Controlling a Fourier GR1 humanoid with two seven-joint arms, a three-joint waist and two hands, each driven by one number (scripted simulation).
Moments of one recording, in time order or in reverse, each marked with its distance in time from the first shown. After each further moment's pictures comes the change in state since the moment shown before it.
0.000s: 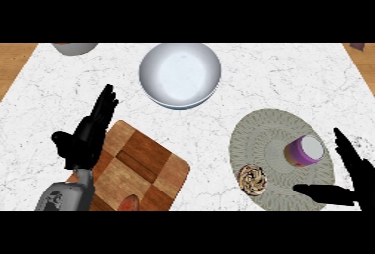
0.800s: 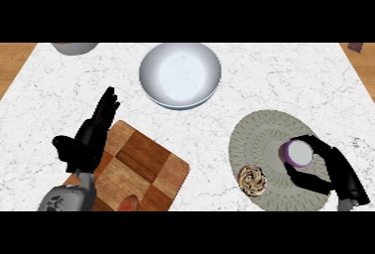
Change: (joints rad) left arm 0.024 -0.025 -0.001 -0.031 -0.031 -0.010 0.011; right arm -0.089 -0.015 0.089 0.161 0.146 0.030 -0.180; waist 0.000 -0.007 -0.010
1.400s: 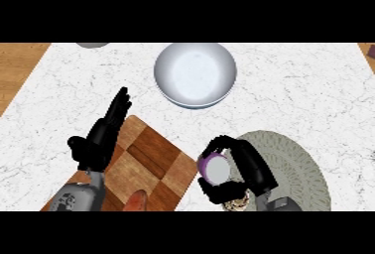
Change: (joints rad) left arm -0.020 -0.027 -0.039 0.025 -0.012 -0.023 -0.020; right arm -0.160 0.194 0.446 -0.039 0.044 -0.025 -0.006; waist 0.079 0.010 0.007
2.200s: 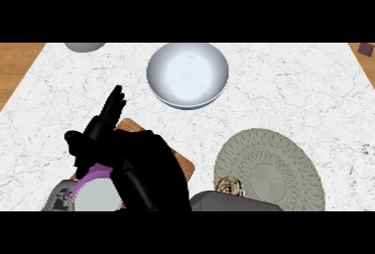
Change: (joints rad) left arm -0.021 0.013 0.038 0.042 0.006 0.004 -0.010; right arm -0.688 0.039 0.485 -0.057 0.032 -0.532 0.472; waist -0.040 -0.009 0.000
